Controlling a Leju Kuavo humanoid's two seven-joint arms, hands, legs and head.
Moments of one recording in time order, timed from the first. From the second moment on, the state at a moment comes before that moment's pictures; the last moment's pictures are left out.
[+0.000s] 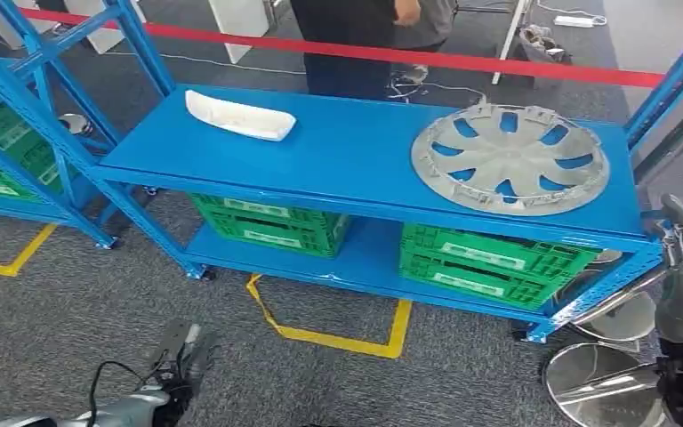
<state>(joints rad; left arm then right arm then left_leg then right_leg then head) -0.25 0.15 -0.59 -0.30 0.73 -0.04 -0.46 -0.14 -0.25 0.44 -1.91 -0.04 -0.20 -0.07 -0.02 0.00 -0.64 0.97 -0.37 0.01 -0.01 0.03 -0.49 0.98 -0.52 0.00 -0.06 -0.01</state>
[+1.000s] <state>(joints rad) -0.24 0.14 -0.59 -0.30 0.73 -0.04 -0.46 -0.16 -0.25 0.43 -1.88 -0.06 -0.18 -0.08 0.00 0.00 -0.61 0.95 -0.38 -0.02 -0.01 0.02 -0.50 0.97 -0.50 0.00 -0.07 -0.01</state>
